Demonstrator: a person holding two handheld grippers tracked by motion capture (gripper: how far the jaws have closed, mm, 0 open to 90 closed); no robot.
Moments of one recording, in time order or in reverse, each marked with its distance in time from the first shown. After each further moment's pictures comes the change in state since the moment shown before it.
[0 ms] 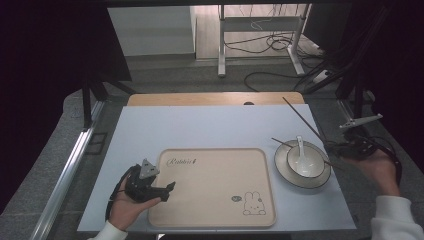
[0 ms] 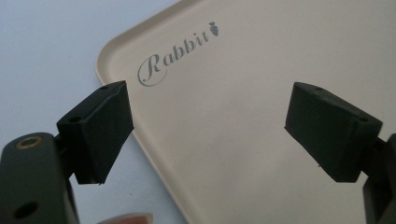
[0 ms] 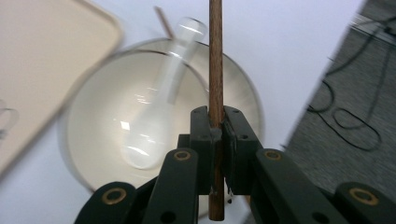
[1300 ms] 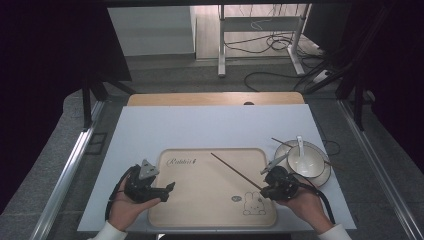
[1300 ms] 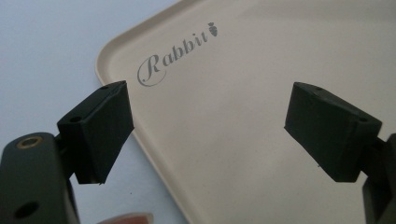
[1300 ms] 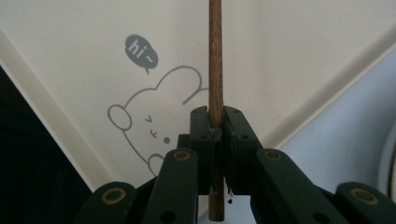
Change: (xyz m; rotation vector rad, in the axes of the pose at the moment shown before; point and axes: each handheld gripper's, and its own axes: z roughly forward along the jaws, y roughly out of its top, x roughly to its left) left arm -0.001 0.000 -0.001 -0.001 -0.001 0.004; right arm 0.193 -0.001 0.087 0.240 0.195 -0.185
